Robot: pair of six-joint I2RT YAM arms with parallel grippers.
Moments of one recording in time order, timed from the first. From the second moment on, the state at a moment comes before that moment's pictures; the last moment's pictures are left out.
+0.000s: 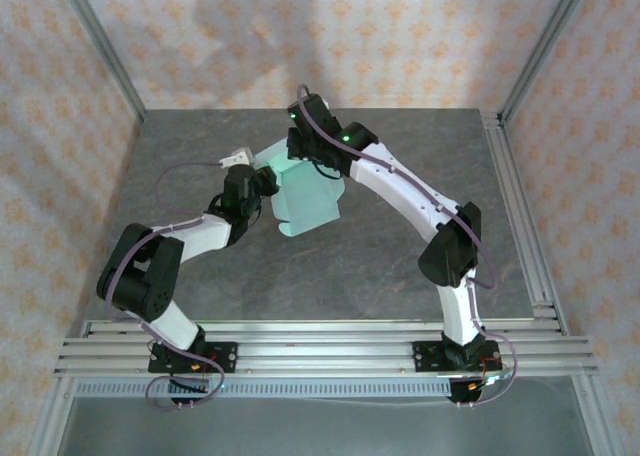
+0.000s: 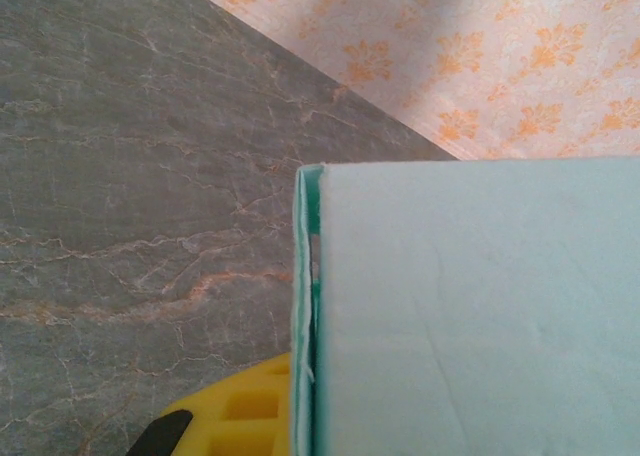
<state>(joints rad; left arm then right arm) -0.31 1.61 0.77 0.46 -0.12 -0.72 0.76 2.02 2.11 -0.82 0.19 0.62</state>
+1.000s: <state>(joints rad) -0.25 1.59 0.76 0.42 0.10 -0.69 0.51 1.57 1.66 -0.59 -0.13 0.23</state>
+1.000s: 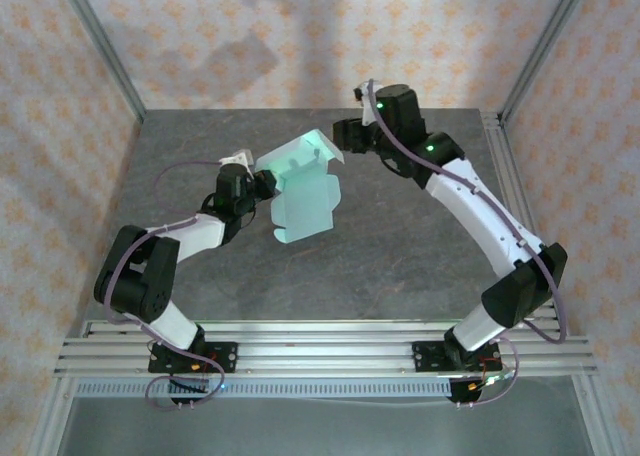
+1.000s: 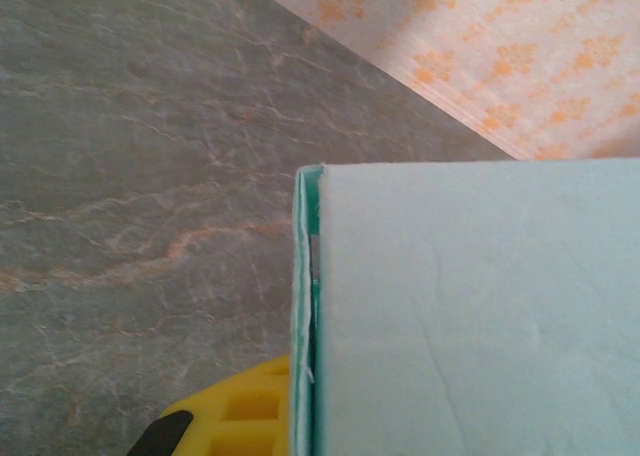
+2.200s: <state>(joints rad) -0.25 1.57 0.75 0.48 0.26 -0.67 0.52 1.76 1.75 -0.83 -0.54 -0.10</state>
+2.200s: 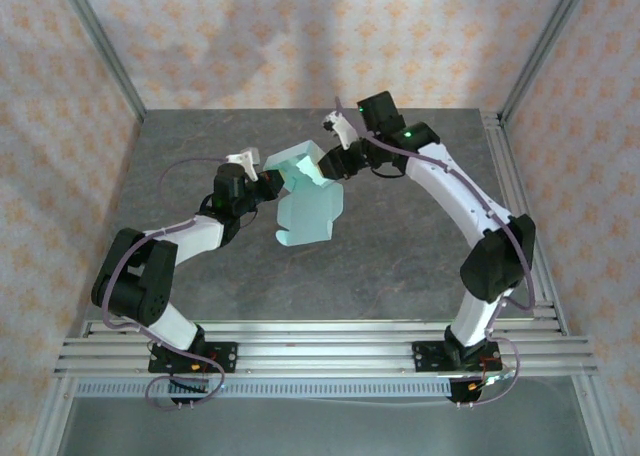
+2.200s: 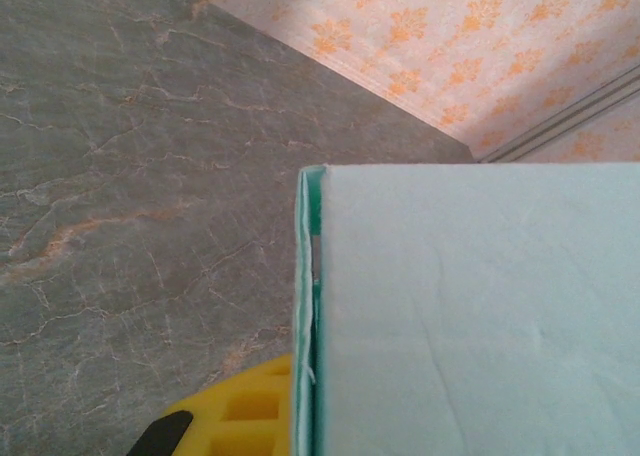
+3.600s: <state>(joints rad) -0.24 1.57 0.75 0.45 0.23 -0.67 0.76 1.81 1.66 -0.50 0.37 -0.19</state>
